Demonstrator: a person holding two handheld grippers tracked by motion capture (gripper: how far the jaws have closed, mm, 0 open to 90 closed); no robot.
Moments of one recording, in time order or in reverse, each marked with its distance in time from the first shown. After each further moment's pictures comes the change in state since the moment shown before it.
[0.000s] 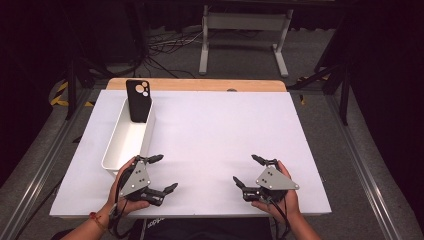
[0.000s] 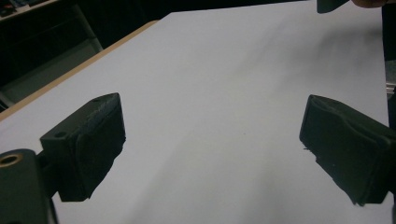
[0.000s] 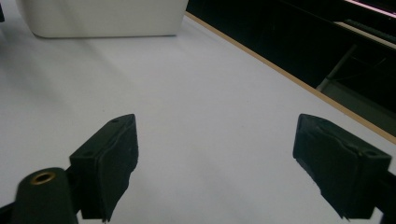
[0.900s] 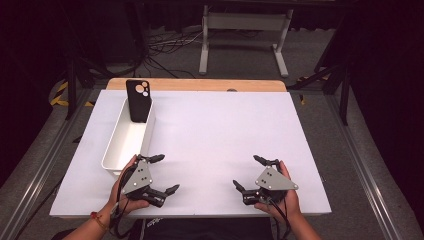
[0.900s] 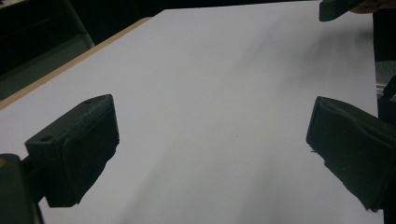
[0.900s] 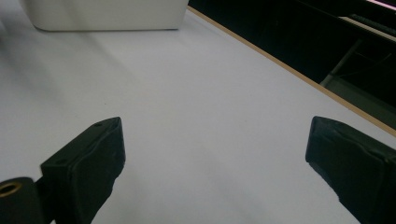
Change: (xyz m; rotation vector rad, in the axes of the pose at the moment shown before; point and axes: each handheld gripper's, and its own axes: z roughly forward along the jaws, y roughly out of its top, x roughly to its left) left arm -0.003 0.004 0.003 0.008 -0.019 -0.007; right arm 0.001 -0.003 0.001 0.017 0.009 0.000
